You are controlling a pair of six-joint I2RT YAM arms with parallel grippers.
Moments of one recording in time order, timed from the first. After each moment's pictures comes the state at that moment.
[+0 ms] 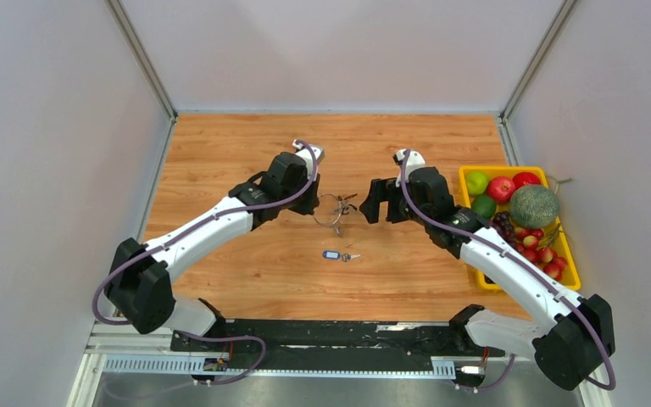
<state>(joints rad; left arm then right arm) -0.69 1.45 1.09 -0.36 0.01 -0.27 0.58 1.11 0.88 -0.30 -0.04 0.37</state>
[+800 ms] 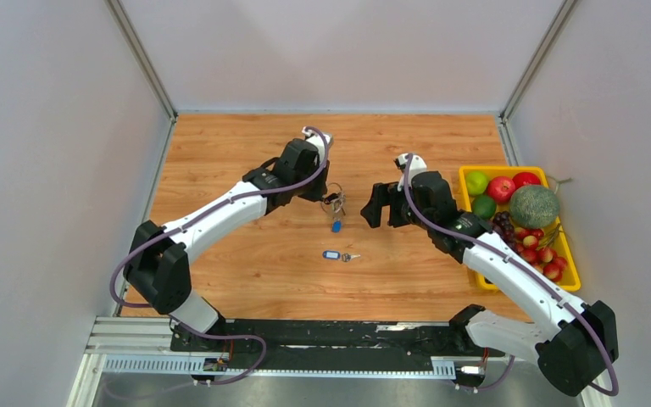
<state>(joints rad) -0.69 1.55 1.23 -0.40 -0.04 -0.28 0.58 1.07 0.85 -0.30 -0.06 0.37</state>
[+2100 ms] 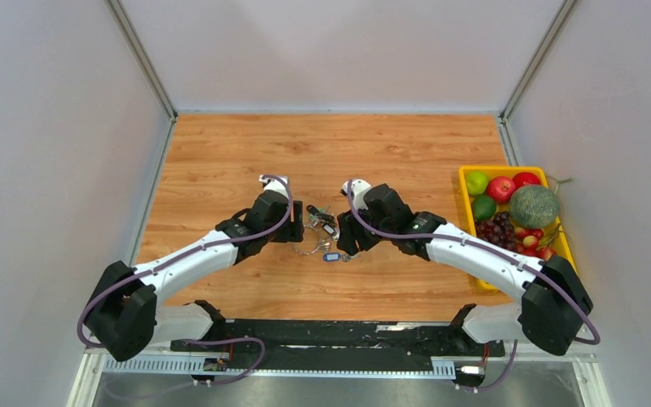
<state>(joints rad) -0.67 1.21 0.69 -0.24 -0.23 -0.50 0.80 1.29 0.88 -0.30 -0.16 0.27</state>
